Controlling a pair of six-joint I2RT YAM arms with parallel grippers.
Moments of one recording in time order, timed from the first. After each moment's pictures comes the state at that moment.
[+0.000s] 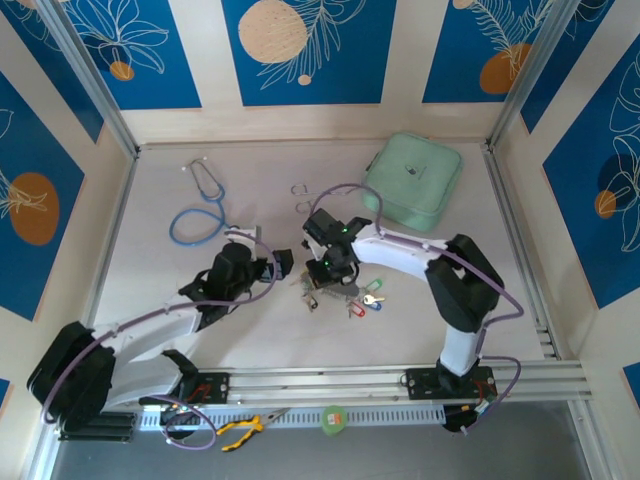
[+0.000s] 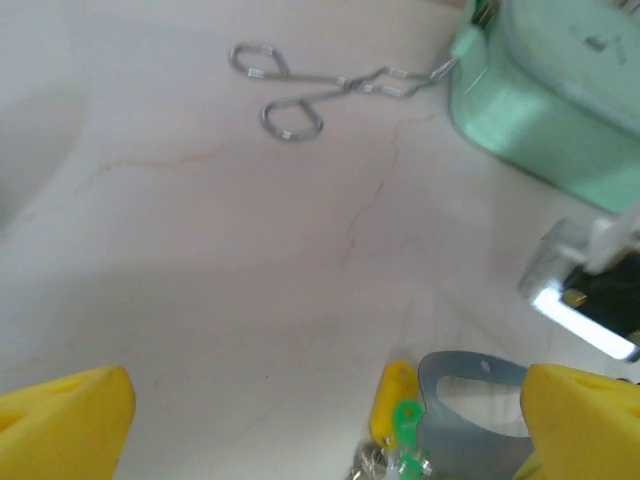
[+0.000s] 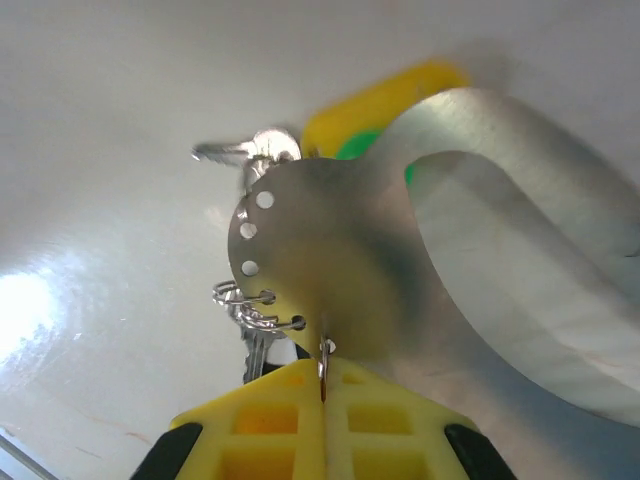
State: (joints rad) left arm -0.67 1.11 0.46 0.18 -0.17 -0.50; right arm 0.81 1.77 1.23 -0.74 -0.20 0.35
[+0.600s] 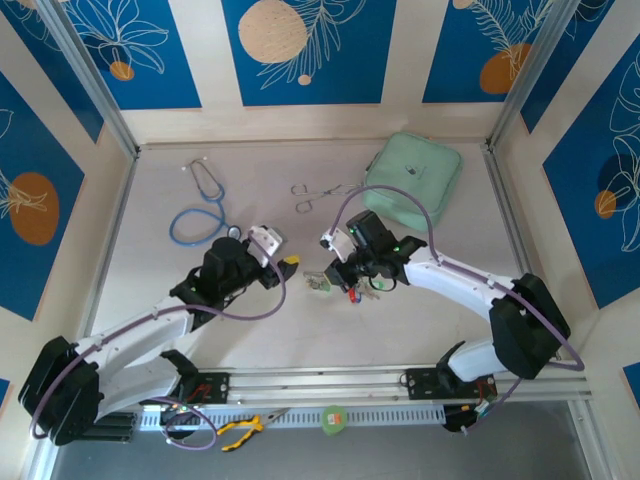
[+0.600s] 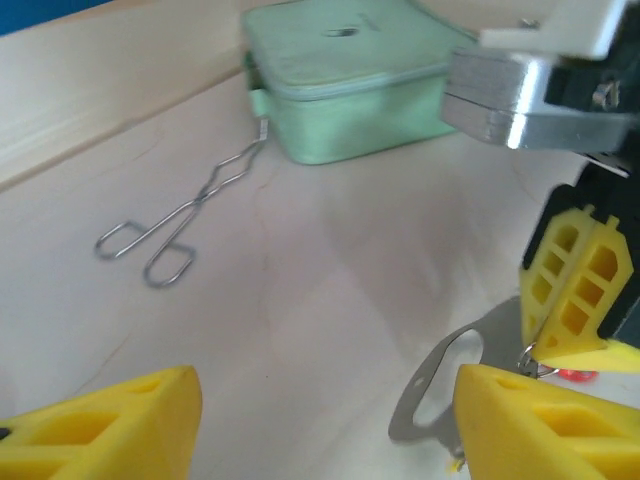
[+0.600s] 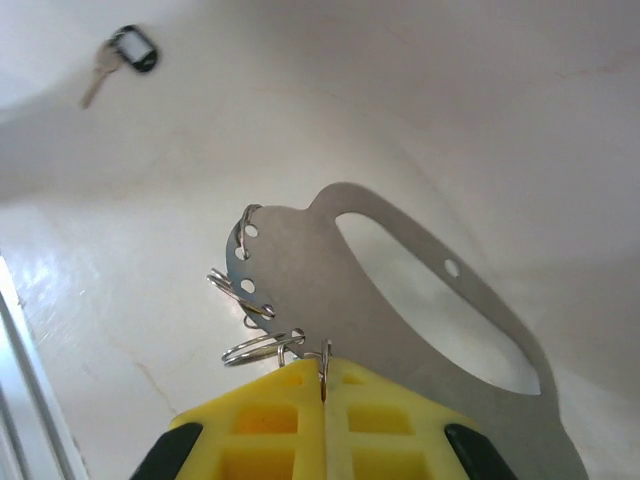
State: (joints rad) left arm -0.67 1.05 0.52 0.18 0.14 0.14; right arm 0.70 1.40 0.87 -0.40 -0.41 -0.03
